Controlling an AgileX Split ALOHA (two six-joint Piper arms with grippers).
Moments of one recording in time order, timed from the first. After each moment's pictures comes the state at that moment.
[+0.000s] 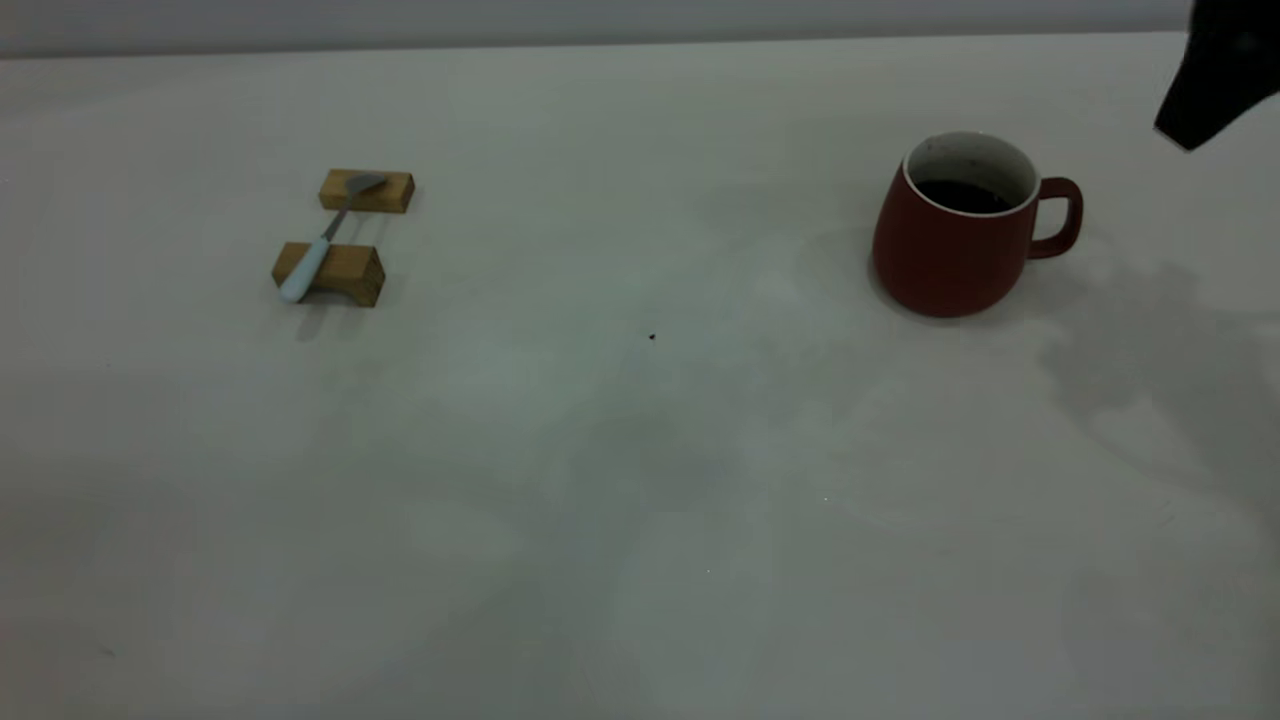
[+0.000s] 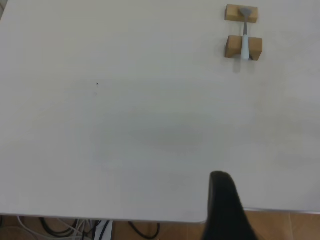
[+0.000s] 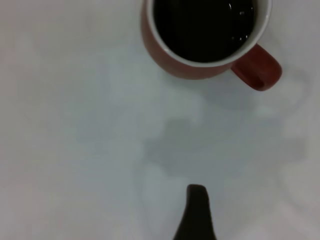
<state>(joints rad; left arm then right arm) 0.00 -0.02 -0.49 0.06 1.13 -0.06 0.02 1.92 -1.16 0.21 0.62 -0.97</state>
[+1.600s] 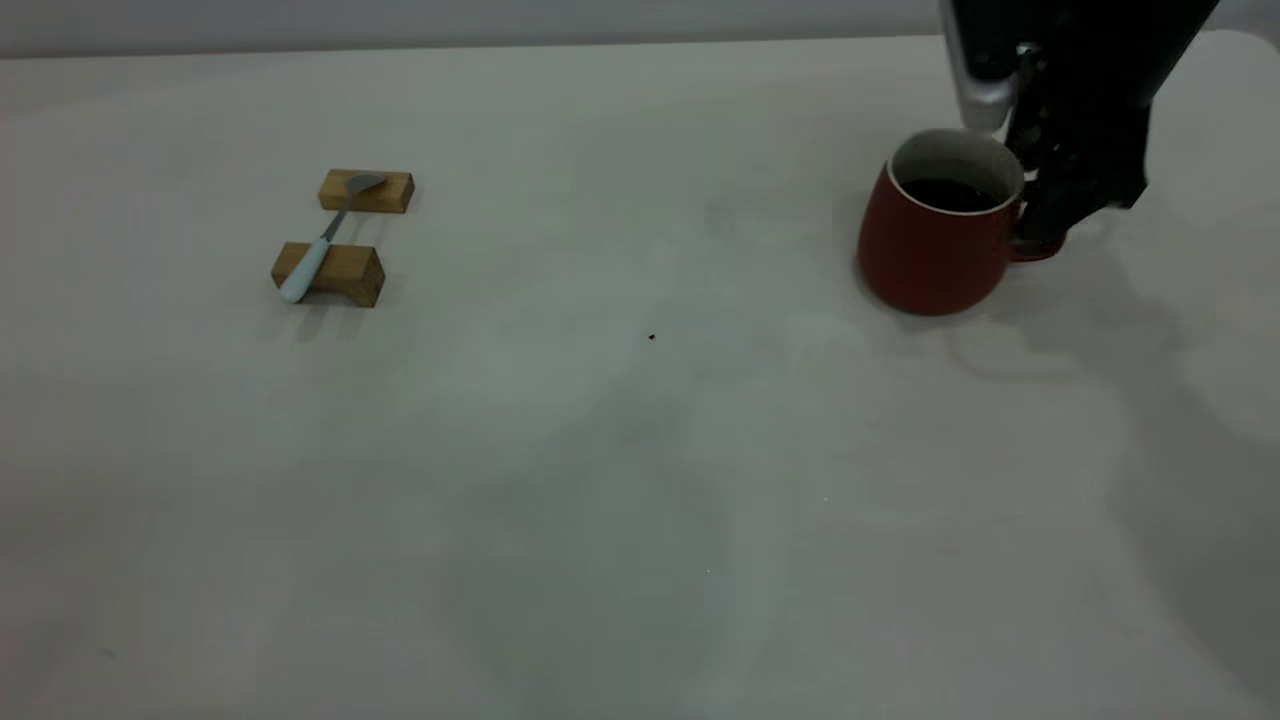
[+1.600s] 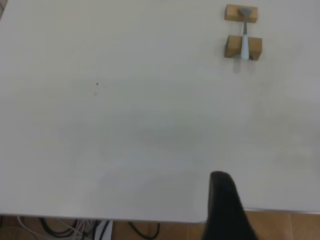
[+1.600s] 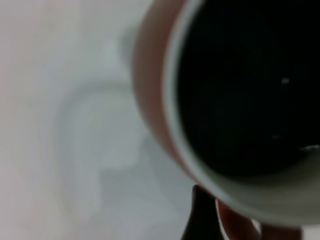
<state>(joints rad) 0.00 -0.02 -0.49 0.06 1.13 -0.06 0.13 2.35 -1.48 0.19 0.53 -1.58</state>
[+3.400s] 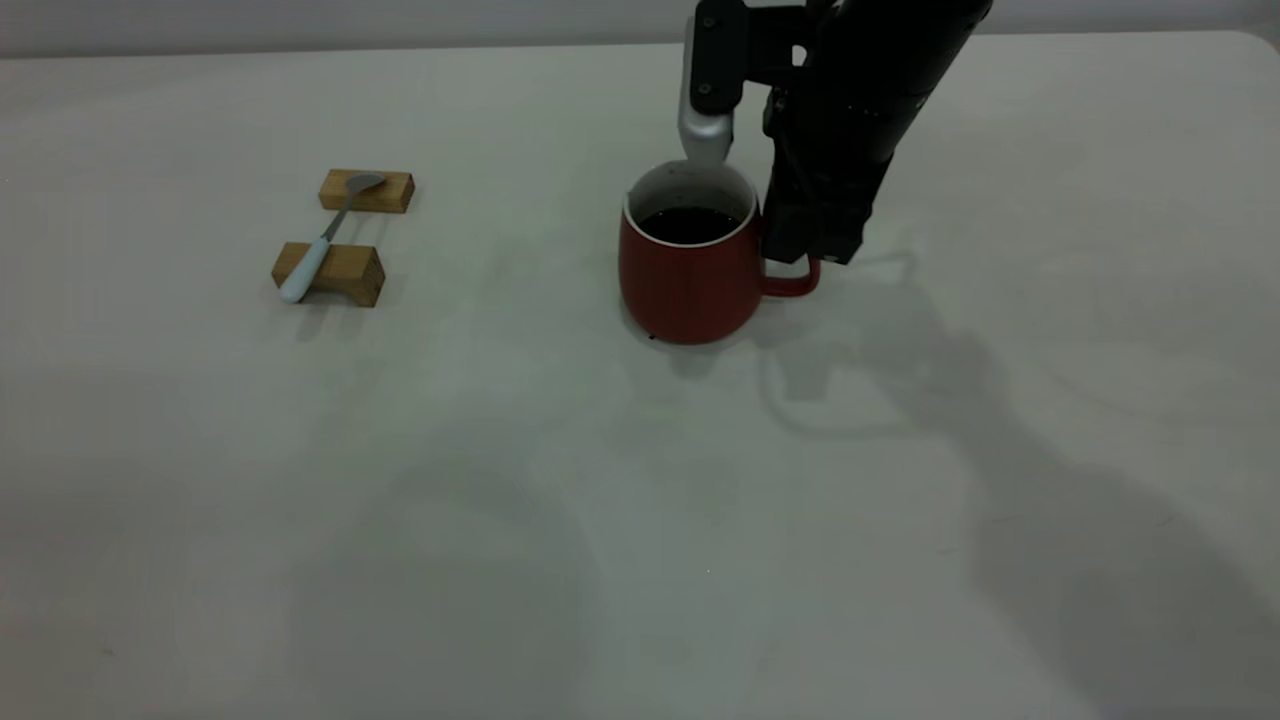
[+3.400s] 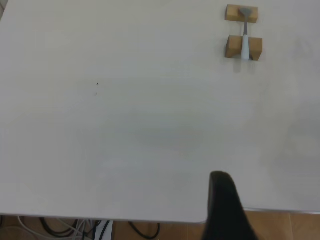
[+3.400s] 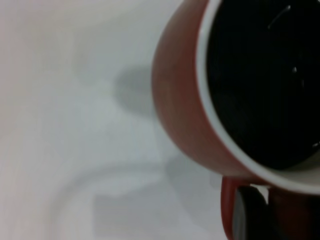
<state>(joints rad) 0.00 -0.02 -0.49 0.06 1.13 -0.06 0.41 2.36 -1.48 0.42 0.42 -1.45</state>
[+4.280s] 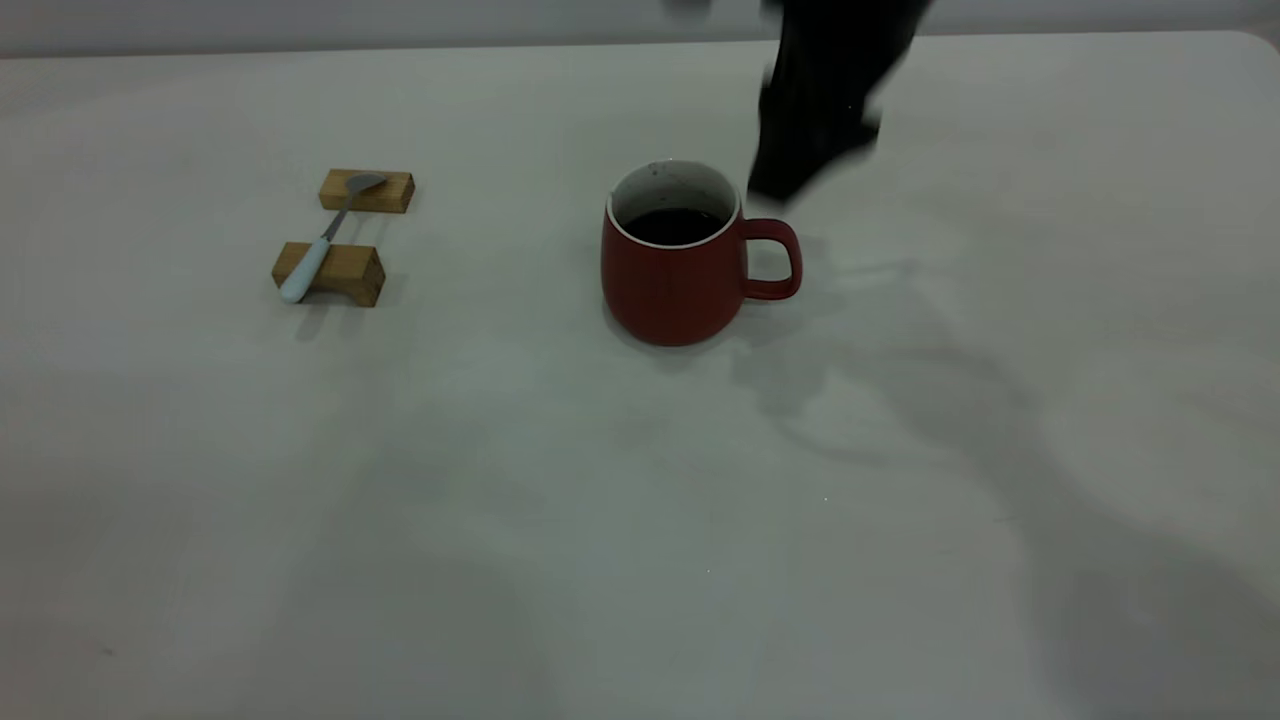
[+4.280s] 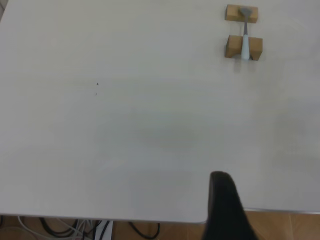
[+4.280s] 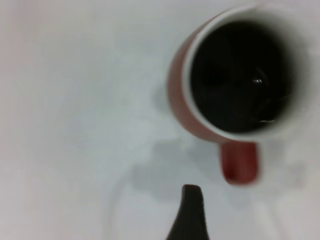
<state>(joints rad) 0.00 -0.02 -0.49 0.06 1.13 -0.06 0.42 2.10 -1.48 0.33 0.68 -1.13</state>
